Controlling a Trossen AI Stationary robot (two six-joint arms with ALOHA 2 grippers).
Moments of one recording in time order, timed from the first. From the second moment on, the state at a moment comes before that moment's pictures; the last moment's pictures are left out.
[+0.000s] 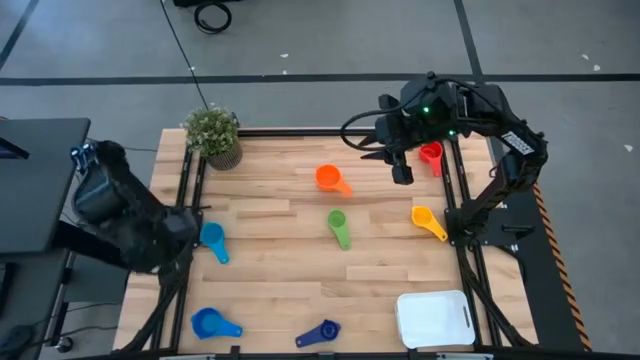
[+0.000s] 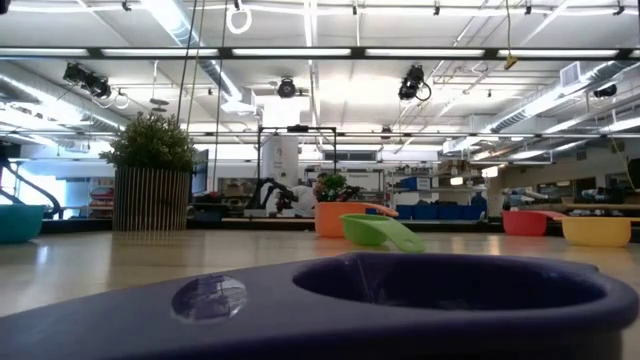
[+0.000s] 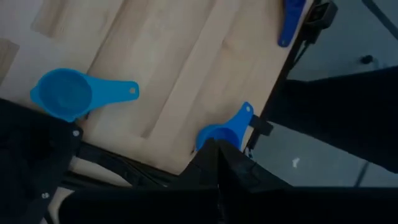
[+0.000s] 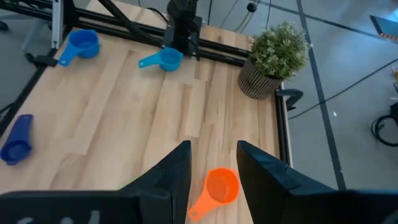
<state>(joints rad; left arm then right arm) -0.93 1.12 1.50 -1.53 -0.19 -1.41 -0.10 1.60 2.29 -1.34 -0.05 -0.31</state>
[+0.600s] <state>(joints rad) -1.24 1.39 1.50 -1.53 -0.23 -1.57 -0.04 1.59 2.29 -1.20 -0.05 -0.18</state>
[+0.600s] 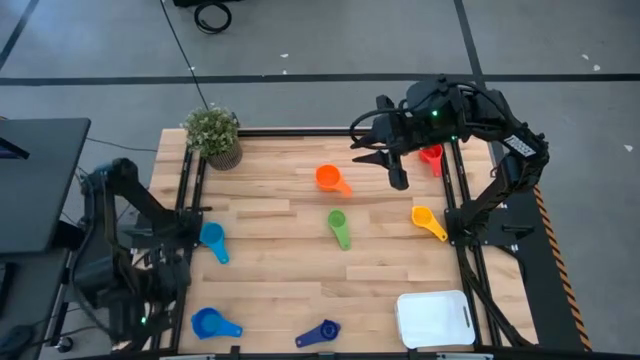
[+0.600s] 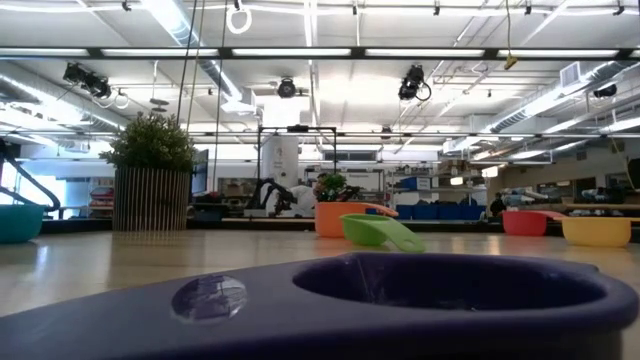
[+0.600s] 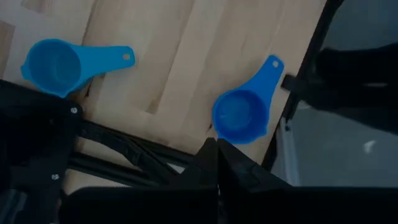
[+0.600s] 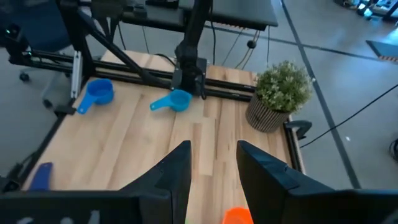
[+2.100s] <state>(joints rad) -1.25 1.60 1.08 -1.05 -0.26 -1.59 0.04 1.59 2.29 -1.21 -0.06 -0.13</state>
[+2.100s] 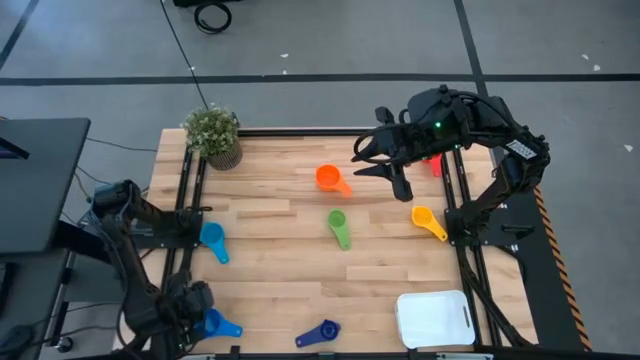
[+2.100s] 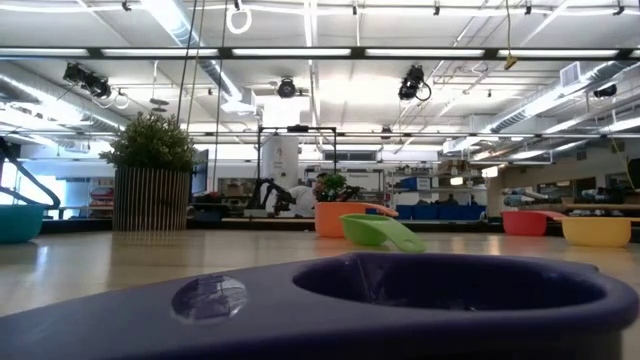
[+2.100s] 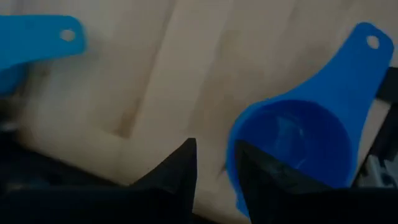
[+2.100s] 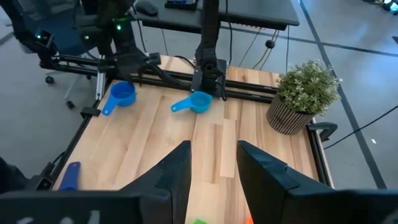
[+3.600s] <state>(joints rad) -1.25 1.68 1.02 -0.88 -0.18 -1.62 0.04 1.59 2.29 -1.21 -0.05 -0.13</state>
